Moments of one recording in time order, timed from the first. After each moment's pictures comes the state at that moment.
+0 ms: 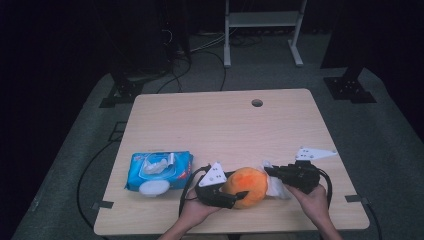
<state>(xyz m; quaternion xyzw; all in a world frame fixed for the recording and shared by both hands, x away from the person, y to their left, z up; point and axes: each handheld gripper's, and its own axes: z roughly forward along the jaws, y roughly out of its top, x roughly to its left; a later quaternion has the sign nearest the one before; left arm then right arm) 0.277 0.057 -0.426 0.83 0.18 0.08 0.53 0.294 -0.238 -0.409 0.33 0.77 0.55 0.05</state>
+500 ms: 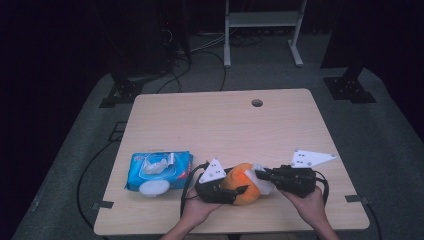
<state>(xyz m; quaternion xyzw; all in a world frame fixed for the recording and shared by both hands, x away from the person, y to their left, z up) 0.278 0.055 -0.420 0.82 0.22 0.09 0.52 0.272 -0.210 -0.382 0.24 0.79 0.56 0.07</state>
